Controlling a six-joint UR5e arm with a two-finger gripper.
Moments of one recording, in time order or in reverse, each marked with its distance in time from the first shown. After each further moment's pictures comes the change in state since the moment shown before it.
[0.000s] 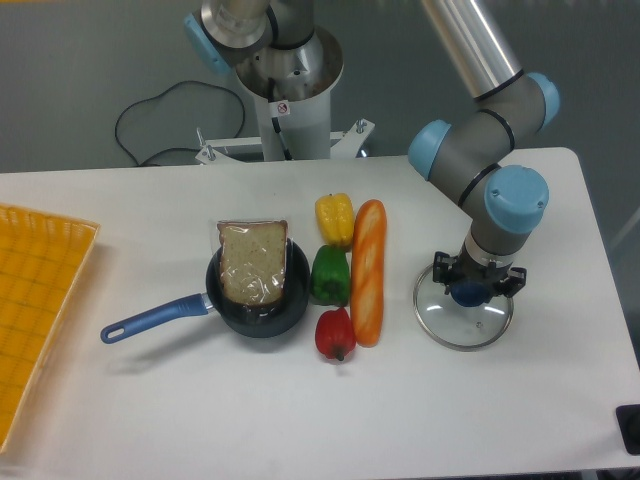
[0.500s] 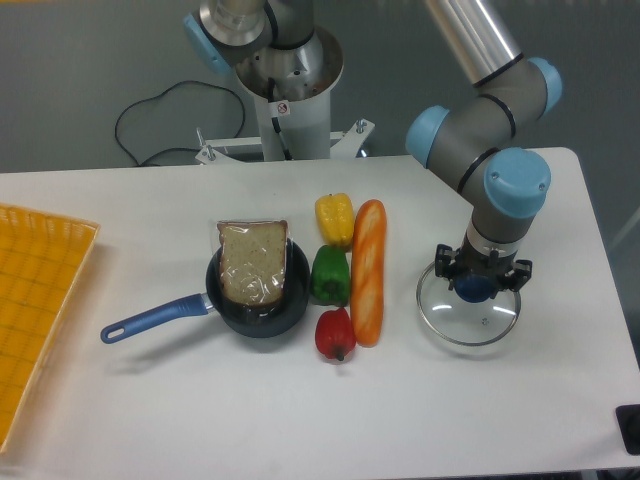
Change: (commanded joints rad) arm -0.017 0.074 0.008 -0.060 -0.003 0.002
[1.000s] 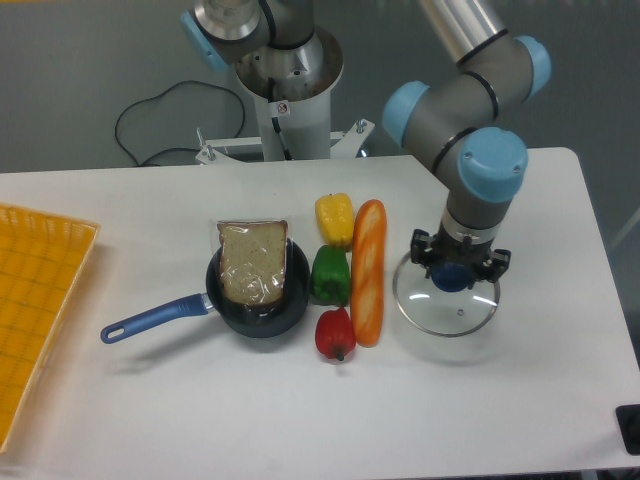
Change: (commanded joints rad) arm -0.090 0.089 0.002 -0.138 0.009 0.006
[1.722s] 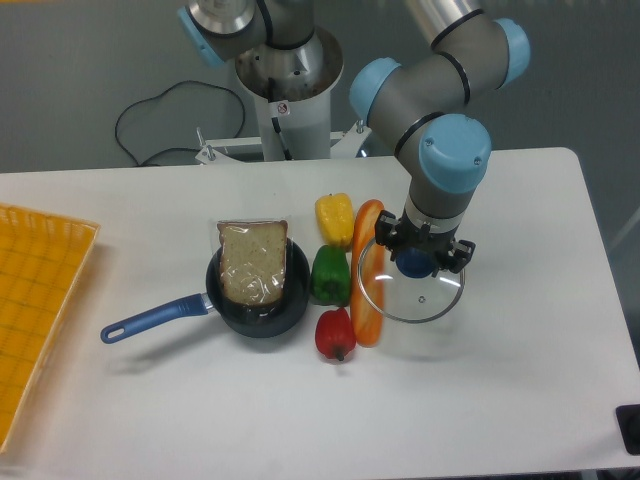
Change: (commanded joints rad) arm -0.017 0.025 0.015 -0.104 0.006 0.127
